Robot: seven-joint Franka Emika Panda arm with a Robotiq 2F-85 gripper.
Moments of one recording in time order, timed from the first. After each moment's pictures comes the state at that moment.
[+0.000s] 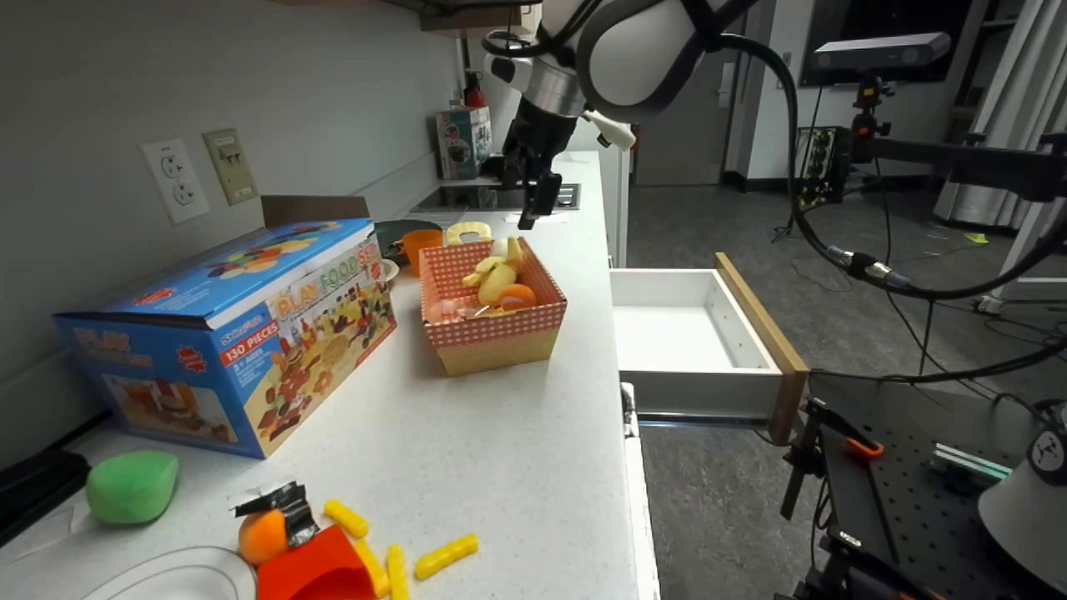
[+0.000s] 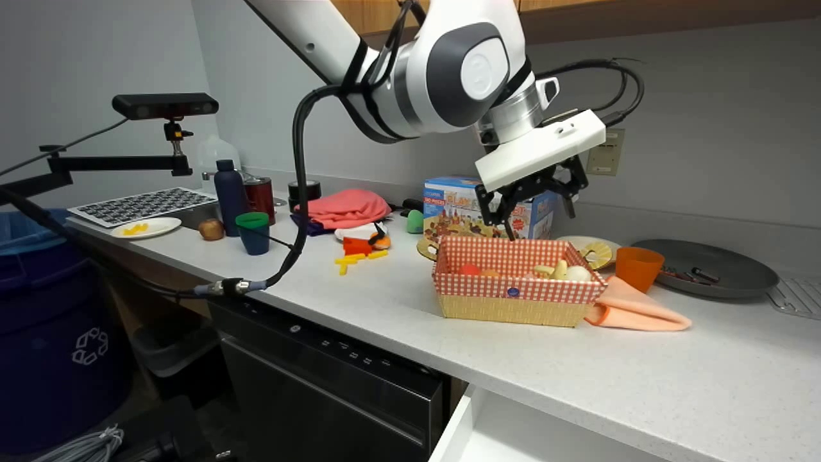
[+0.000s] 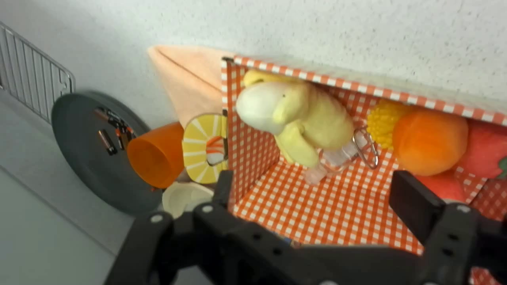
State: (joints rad) arm -0.14 0.10 -0.03 -2.12 -0.21 2.71 -0.78
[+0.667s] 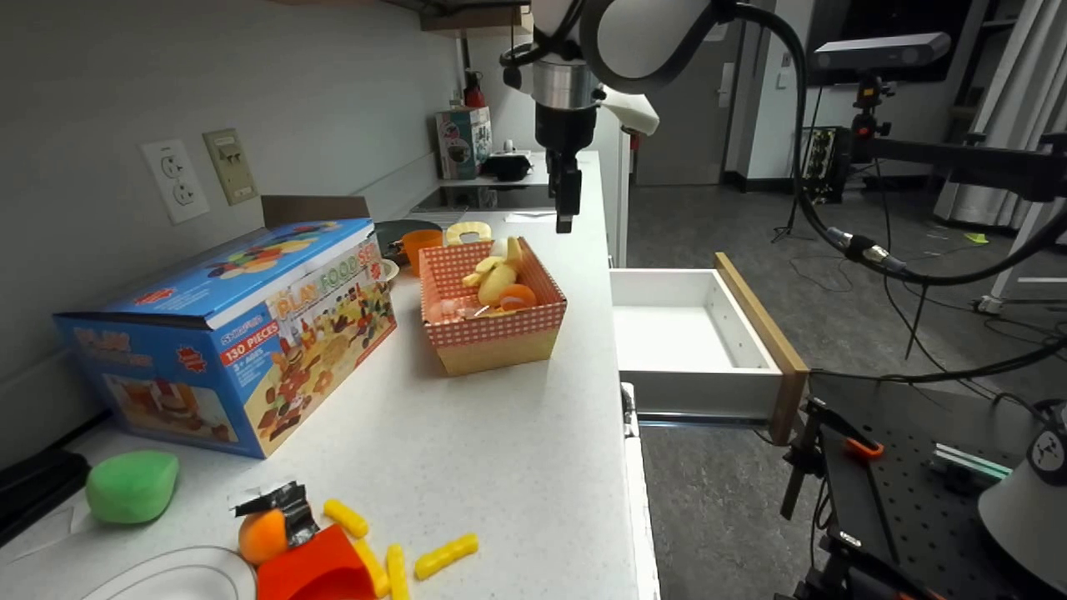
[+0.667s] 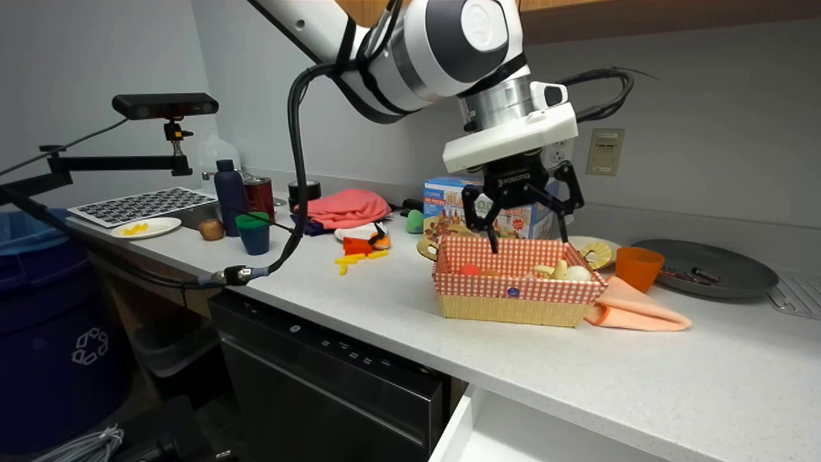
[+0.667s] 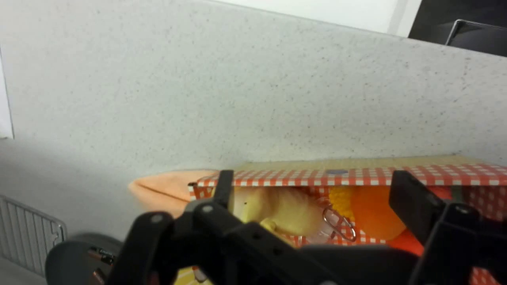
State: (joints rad) arm -0.11 0.06 -0.05 -2.07 -0.32 2.33 -0.44
